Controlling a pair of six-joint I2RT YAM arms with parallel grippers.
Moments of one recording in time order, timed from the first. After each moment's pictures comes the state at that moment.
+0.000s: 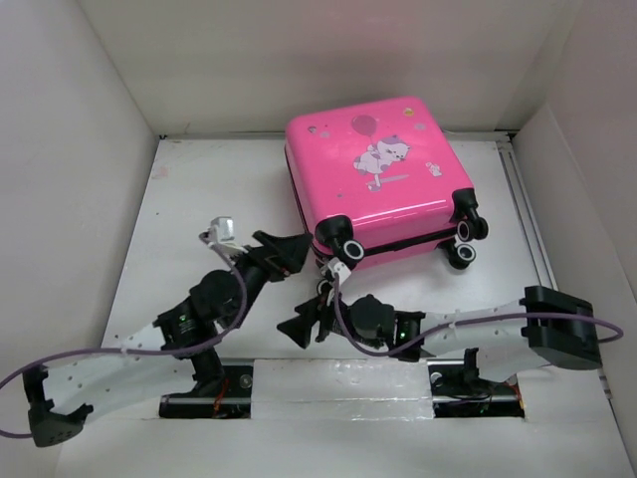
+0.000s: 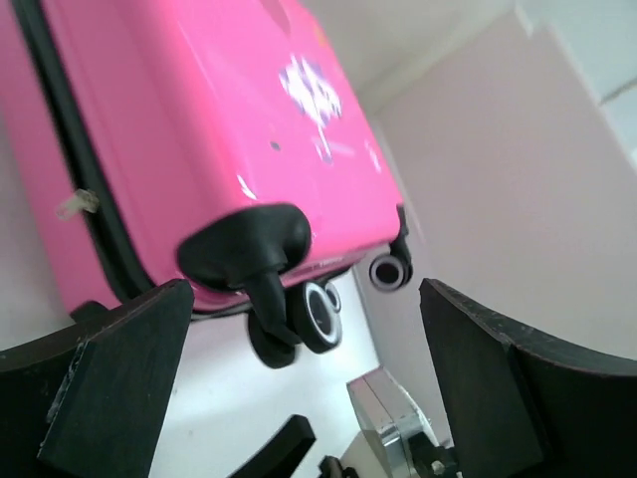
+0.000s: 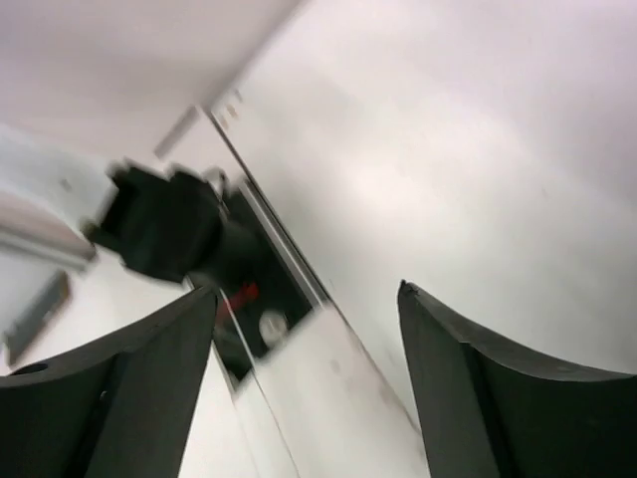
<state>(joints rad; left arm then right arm) -1.09 0.64 0.60 0.04 -0.64 -0.88 1.37 1.39 0.61 0.66 0.27 0.64</state>
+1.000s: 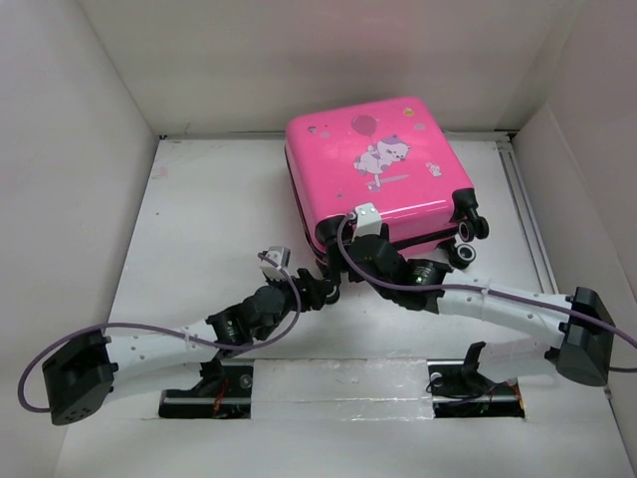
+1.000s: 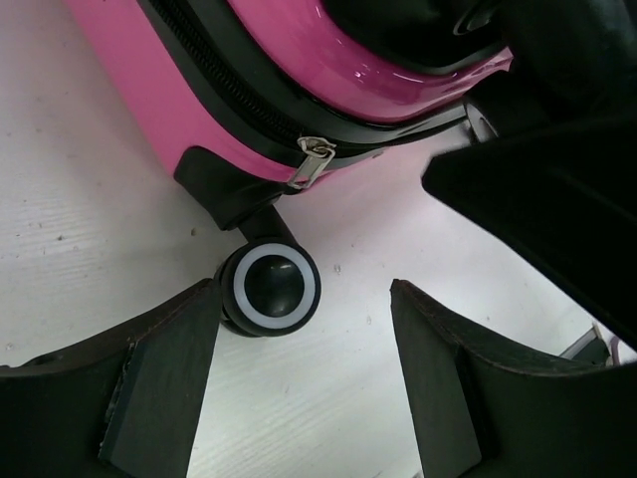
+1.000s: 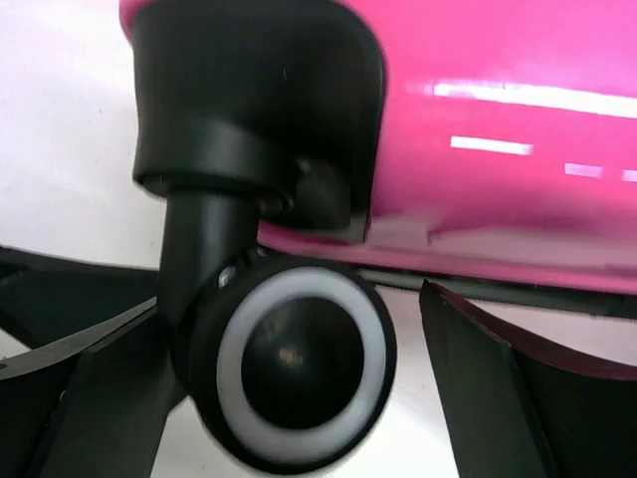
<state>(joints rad) -1.09 0.90 0.26 0.34 -0.48 -0.75 1.08 1.28 0.96 -0.27 0.54 0.46</state>
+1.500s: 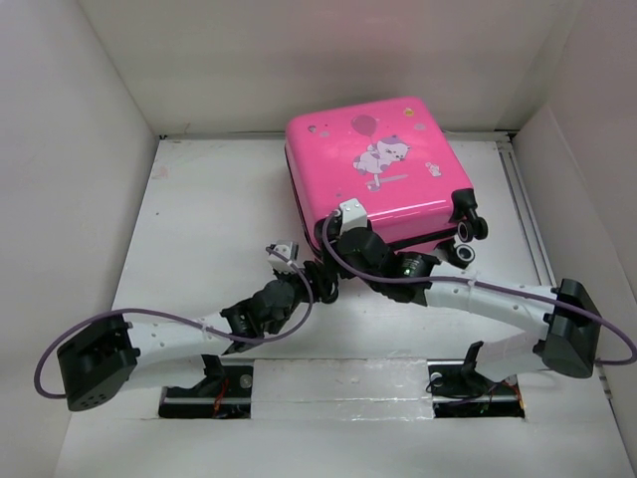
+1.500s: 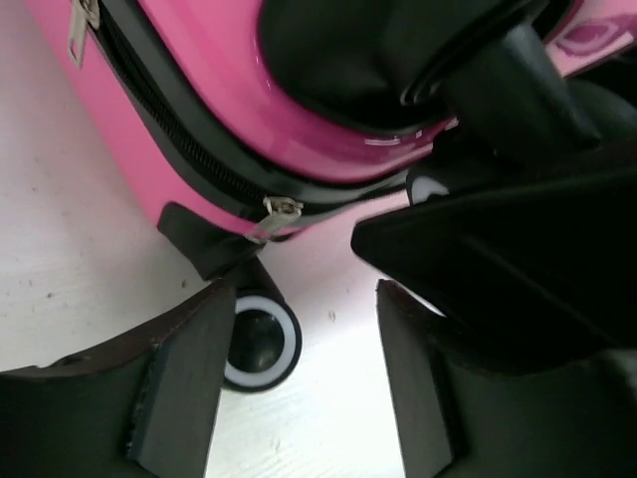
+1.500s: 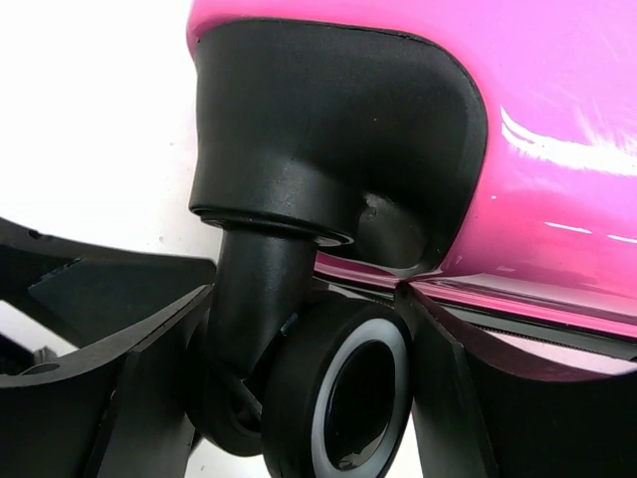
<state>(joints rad) -1.09 1.05 0.31 0.49 -0.53 -0.69 1.06 1.37 1.04 -0.28 0.49 0.39</state>
